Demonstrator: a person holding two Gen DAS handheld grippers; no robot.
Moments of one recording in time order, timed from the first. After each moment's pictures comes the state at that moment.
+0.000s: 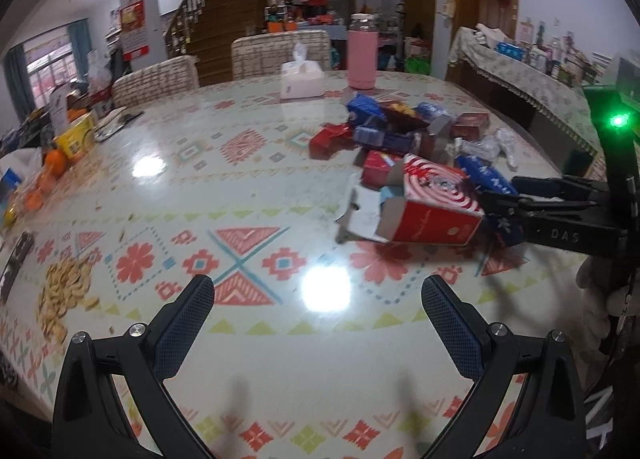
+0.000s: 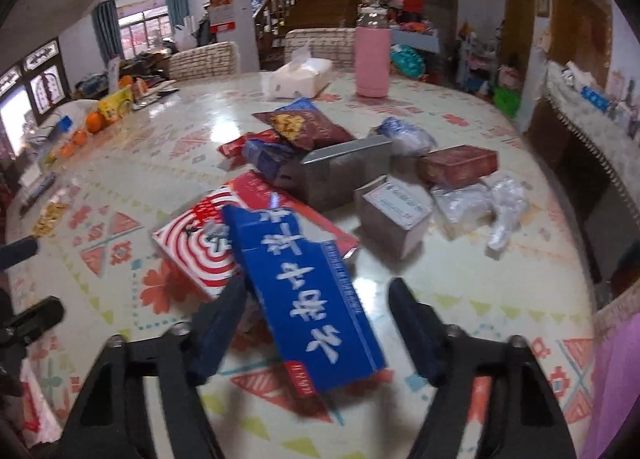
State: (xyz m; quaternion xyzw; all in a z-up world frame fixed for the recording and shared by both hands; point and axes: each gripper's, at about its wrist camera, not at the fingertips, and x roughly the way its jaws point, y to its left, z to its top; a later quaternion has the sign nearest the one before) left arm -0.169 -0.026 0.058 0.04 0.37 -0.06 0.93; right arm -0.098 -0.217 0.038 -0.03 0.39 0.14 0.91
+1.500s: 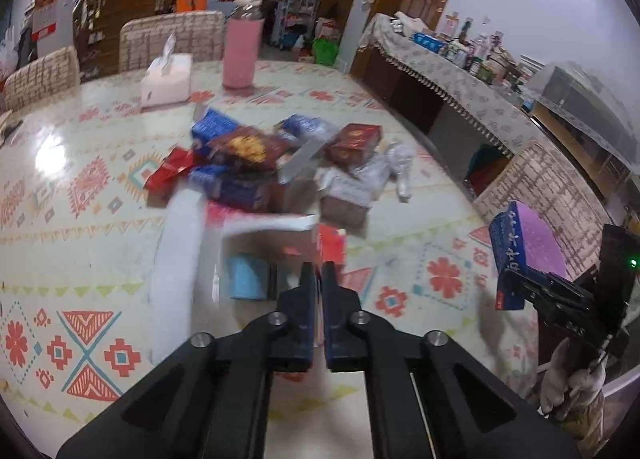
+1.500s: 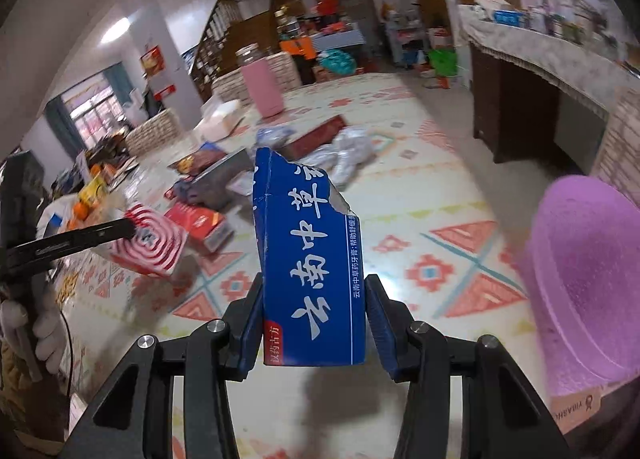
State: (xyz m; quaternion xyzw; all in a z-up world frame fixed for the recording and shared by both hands) left arm -0.091 -0.118 0.089 -0.02 0.41 -0.24 0.88; right arm -0.189 -0.371 0.049 0.14 0.36 0.06 0.92
